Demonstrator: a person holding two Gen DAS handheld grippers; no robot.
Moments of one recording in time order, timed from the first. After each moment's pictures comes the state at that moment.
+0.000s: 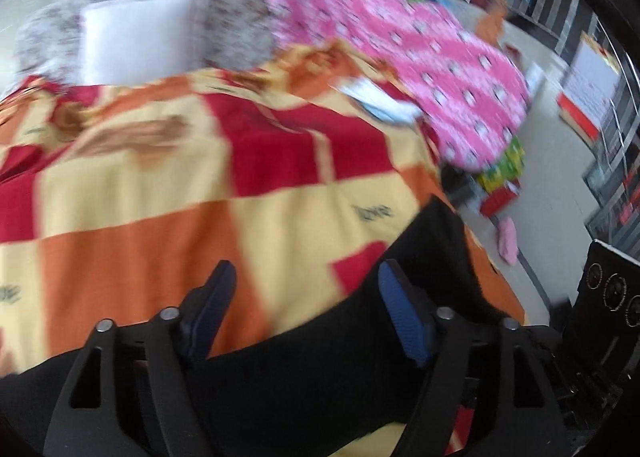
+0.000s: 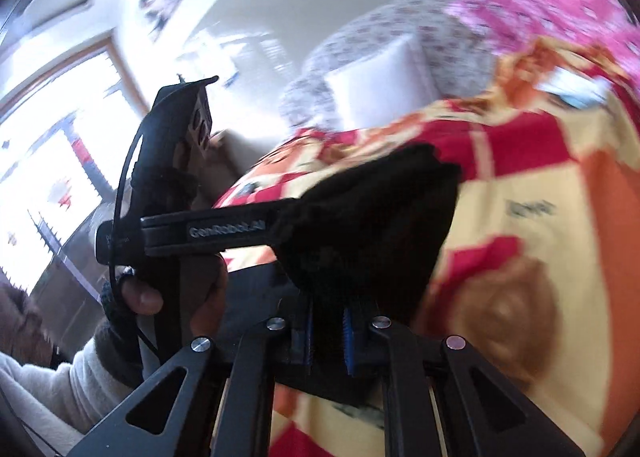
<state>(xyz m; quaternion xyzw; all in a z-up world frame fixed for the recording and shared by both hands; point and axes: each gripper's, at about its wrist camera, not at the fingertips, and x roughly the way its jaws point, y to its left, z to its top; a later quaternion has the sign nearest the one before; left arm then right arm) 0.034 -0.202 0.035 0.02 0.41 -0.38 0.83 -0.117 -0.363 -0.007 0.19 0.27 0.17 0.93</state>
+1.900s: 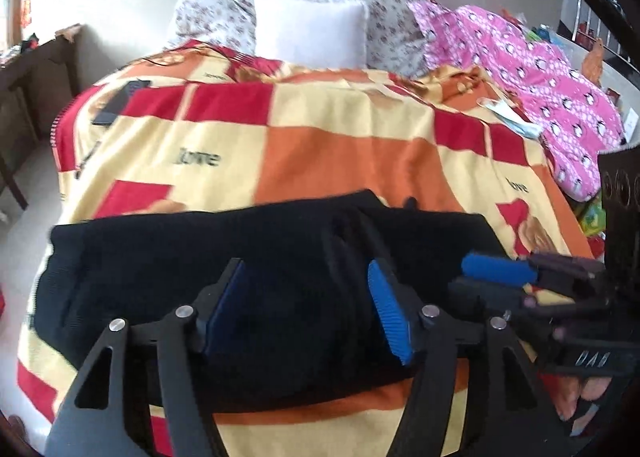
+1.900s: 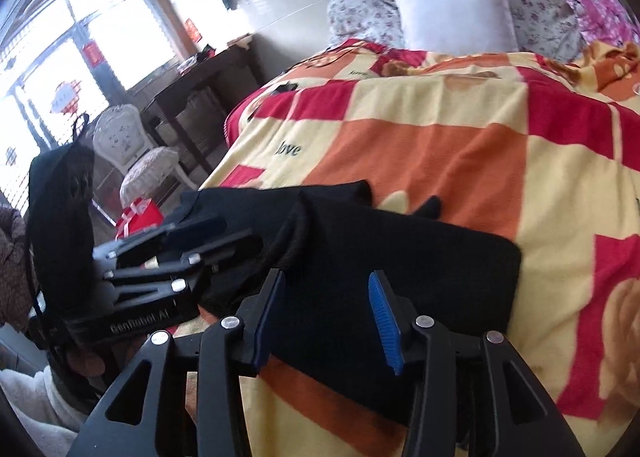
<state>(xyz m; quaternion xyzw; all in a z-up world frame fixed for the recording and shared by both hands) -0.019 -0.051 -0.023 0.01 0.38 -0.16 0.91 -0.046 -0.225 -0.050 0.09 0.40 0.22 0.89</state>
